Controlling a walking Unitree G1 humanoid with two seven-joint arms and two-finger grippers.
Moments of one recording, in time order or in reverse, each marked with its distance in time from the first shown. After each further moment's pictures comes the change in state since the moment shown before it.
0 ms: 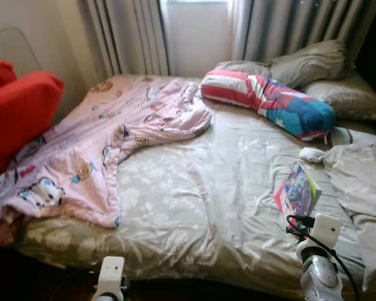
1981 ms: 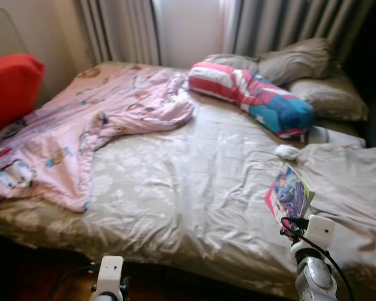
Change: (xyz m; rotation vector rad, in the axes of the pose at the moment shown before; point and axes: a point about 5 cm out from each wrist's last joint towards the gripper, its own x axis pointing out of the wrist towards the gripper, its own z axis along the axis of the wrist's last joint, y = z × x) left arm 0.000 0.001 0.000 -0.009 -0.003 0.005; right arm -0.003 0.008 -0.006 0.009 0.017 0.018
